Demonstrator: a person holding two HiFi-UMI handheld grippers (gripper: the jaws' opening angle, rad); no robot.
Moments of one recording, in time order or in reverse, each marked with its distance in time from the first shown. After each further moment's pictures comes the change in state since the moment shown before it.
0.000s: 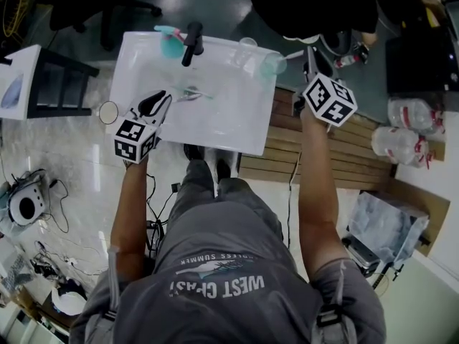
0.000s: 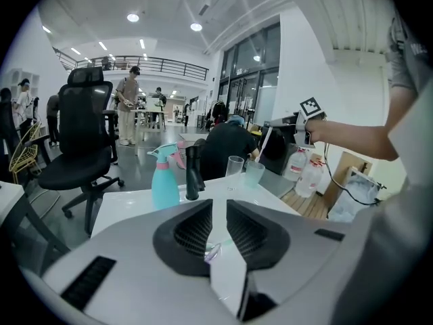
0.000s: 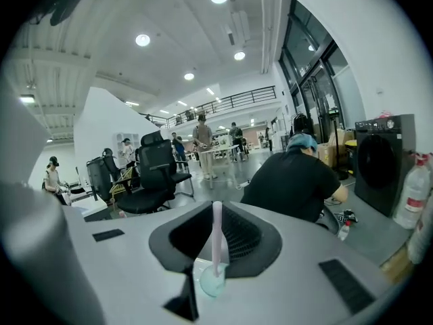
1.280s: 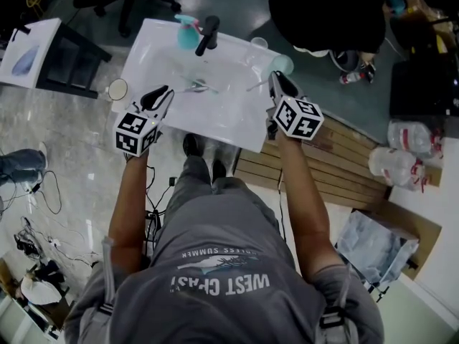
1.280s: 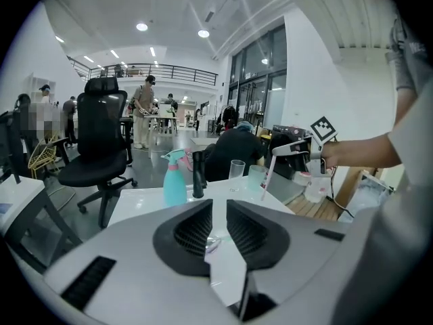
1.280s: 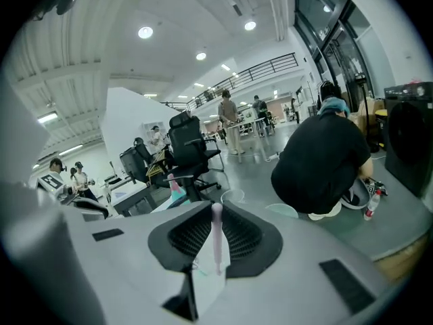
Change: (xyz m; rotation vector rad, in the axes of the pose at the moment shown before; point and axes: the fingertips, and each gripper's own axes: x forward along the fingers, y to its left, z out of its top) left arm -0.045 -0.018 -0.005 -0.029 -0.034 0.103; right arm -0.031 0.093 -0.102 0.022 0.204 0.244
